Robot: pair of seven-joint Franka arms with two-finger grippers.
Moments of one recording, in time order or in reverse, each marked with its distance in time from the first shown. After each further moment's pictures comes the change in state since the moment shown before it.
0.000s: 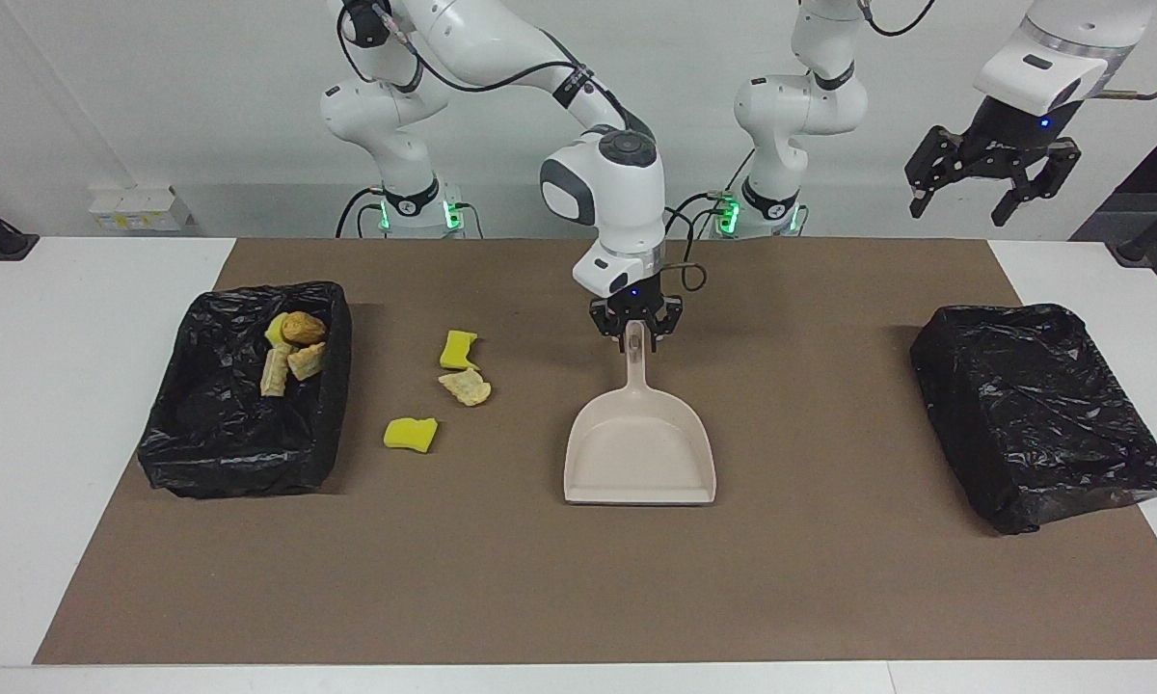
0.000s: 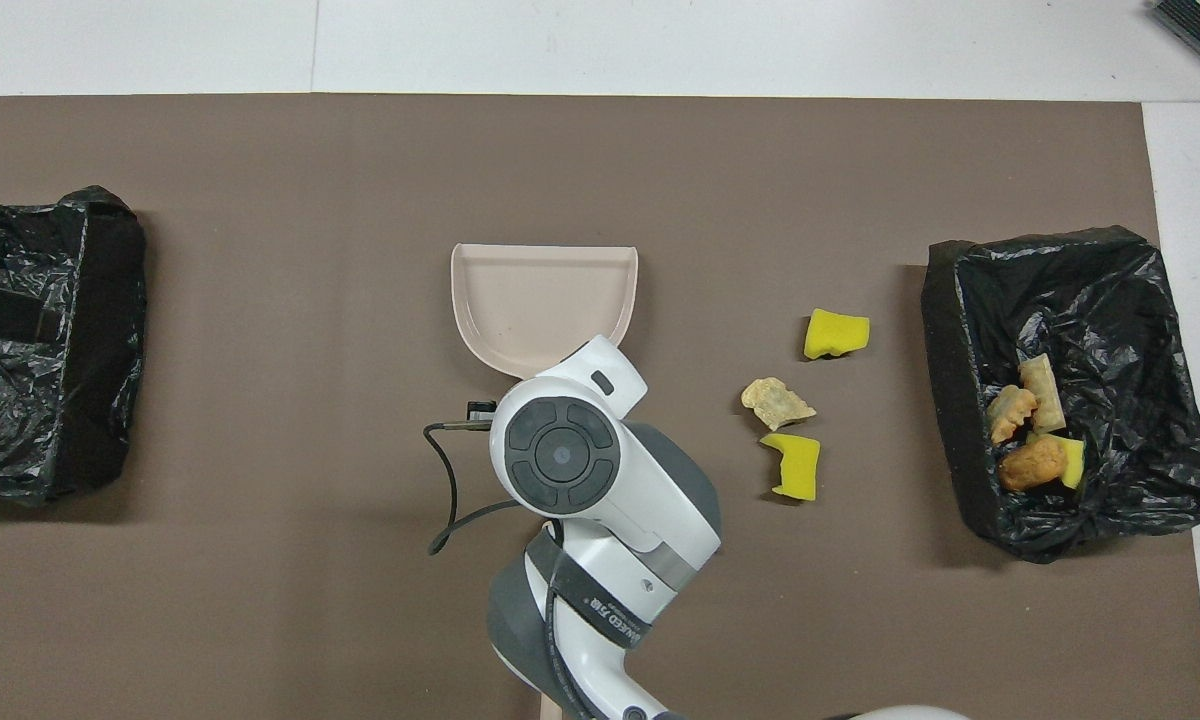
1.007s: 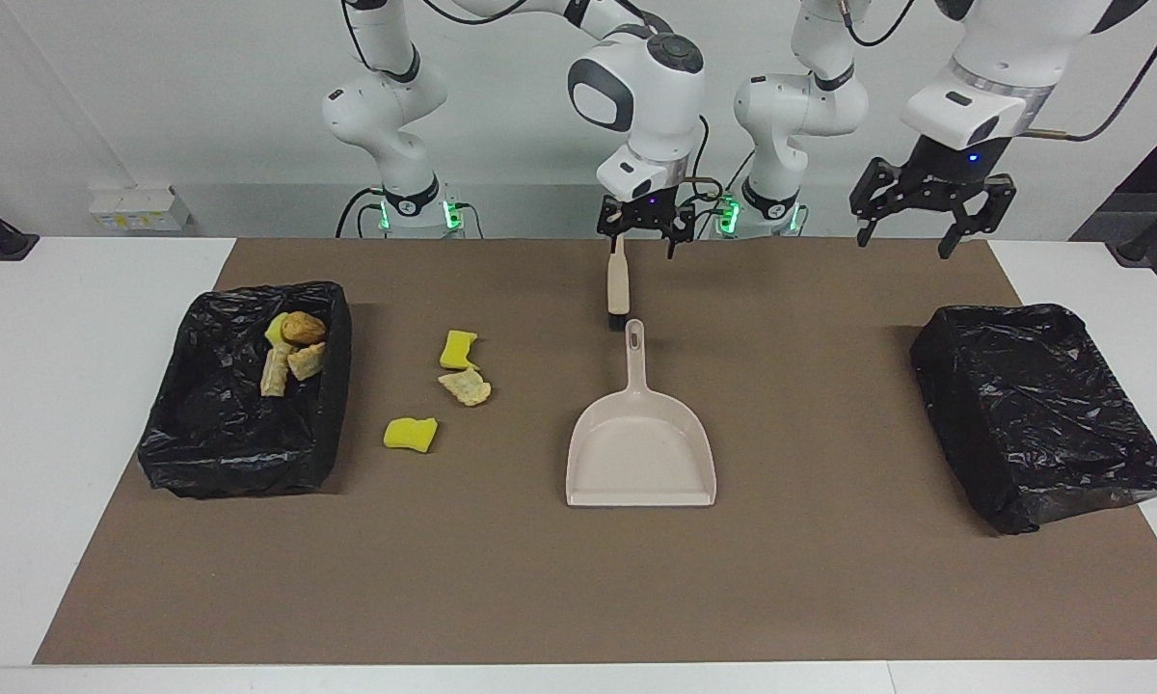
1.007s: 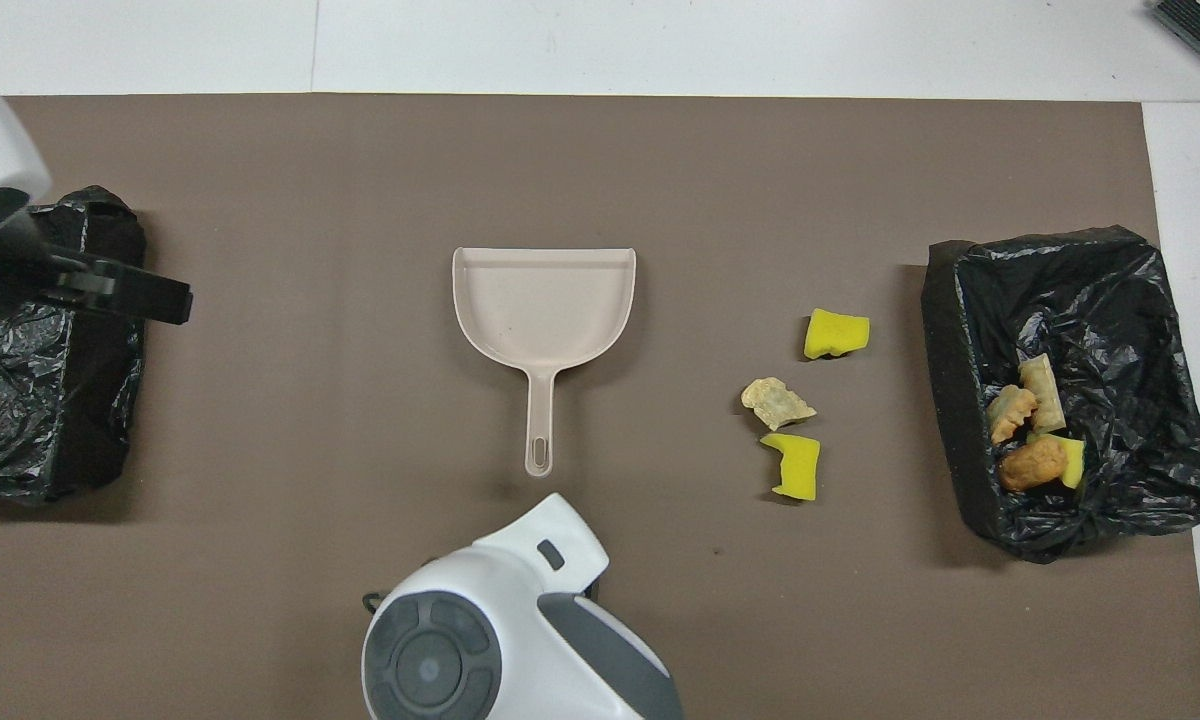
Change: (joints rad) left arm -0.107 0.013 -0.037 -0.113 -0.001 0.180 -0.104; right arm 0.190 -0.221 0.013 -0.098 0.103 -0.361 0.184
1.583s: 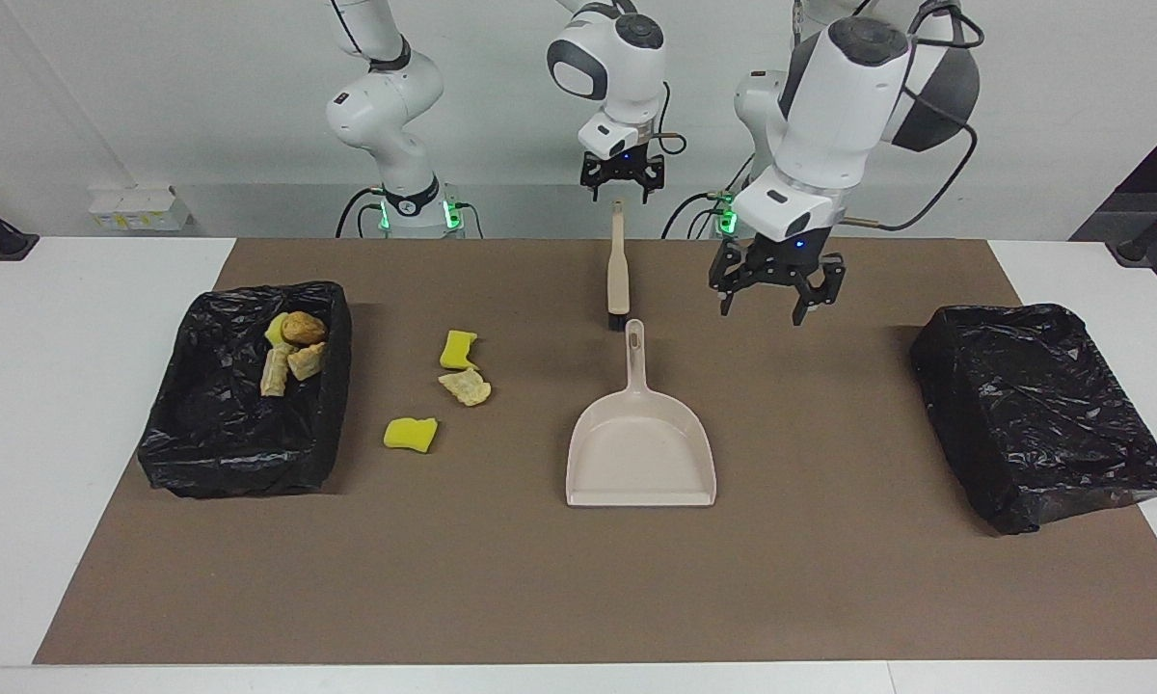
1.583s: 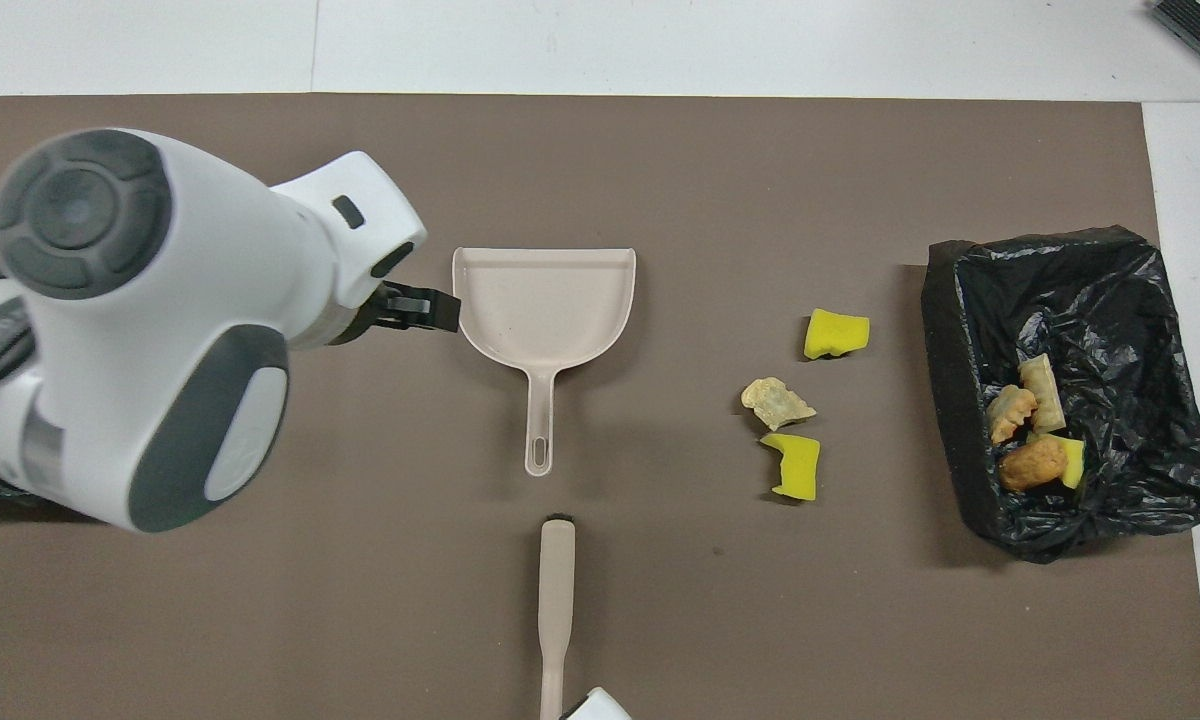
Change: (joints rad) left arm -0.220 0.090 -0.007 -0.209 0.000 0.320 -0.278; right arm 0.162 -0.245 0.001 -0.465 0.135 0.230 0.062
